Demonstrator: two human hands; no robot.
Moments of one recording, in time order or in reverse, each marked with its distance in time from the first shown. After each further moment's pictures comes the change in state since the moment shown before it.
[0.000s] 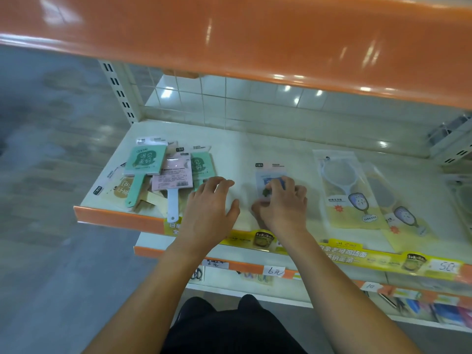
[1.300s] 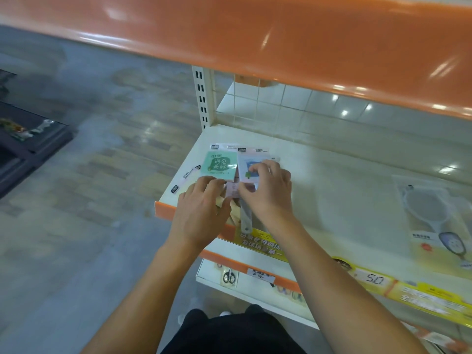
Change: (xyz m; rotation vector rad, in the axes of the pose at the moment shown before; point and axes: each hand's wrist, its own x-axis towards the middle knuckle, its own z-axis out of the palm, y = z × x) left_hand -0.024 -0.130 -0.070 0.069 0.121 -0.229; right_hand 0.013 -0.172 0.047 0.261 0.043 -0.321
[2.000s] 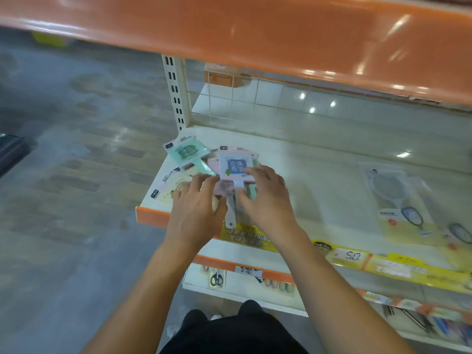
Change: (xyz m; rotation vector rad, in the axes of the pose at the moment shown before) left_hand -0.003 0.008 0.004 -0.028 0.016 0.109; right_hand -0.033 0.006 -0.025 -0.033 -0.034 0.002
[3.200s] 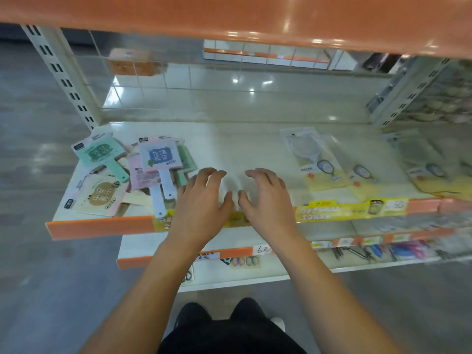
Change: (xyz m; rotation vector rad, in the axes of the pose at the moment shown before) left_hand -0.013 0.117 0.038 -0.102 -0.163 0.249; right_hand -0.088 0.088 -0.060 -0.020 0.245 0.202
